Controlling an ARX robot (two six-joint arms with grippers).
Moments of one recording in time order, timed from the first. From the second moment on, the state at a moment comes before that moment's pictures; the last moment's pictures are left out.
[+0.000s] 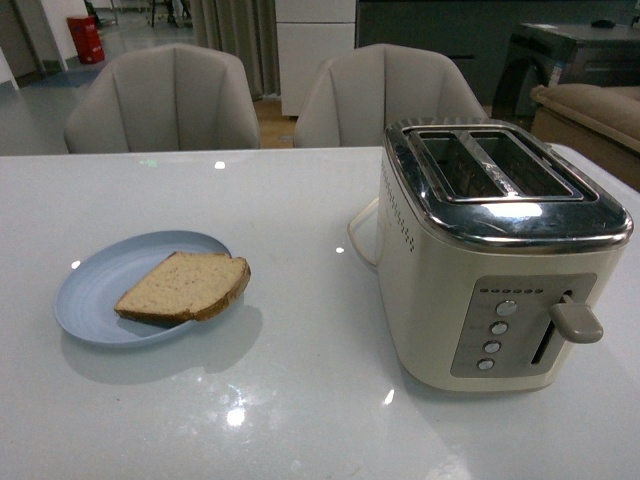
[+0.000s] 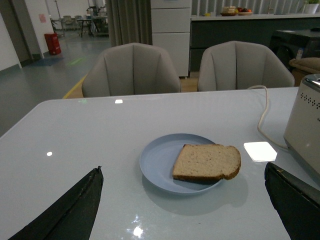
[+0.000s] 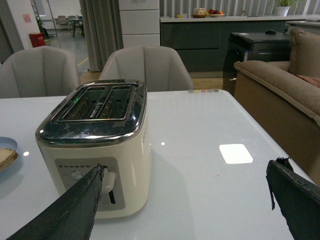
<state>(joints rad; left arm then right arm) 0.00 0.01 0.01 0.00 0.00 0.00 0.00 0.00 0.01 0.00 0.00 0.00</state>
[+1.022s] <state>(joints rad) 0.00 0.01 0.01 0.00 0.00 0.00 0.00 0.00 0.01 0.00 0.00 0.00</state>
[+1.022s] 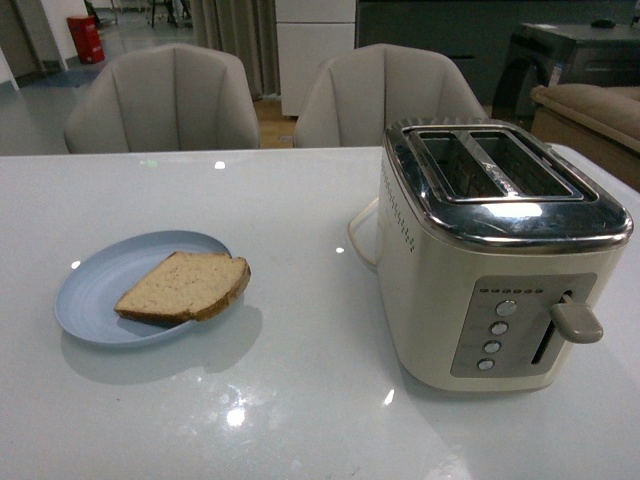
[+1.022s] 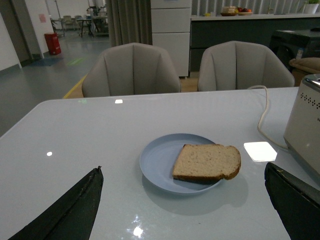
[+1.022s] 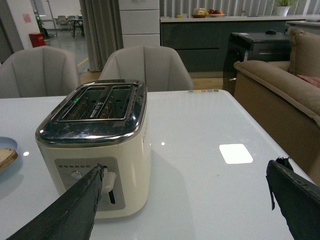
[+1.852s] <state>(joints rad) -0.09 0.13 0.10 -0.20 -0.11 -0.07 0.00 0.00 0.01 0.00 0.00 0.00</state>
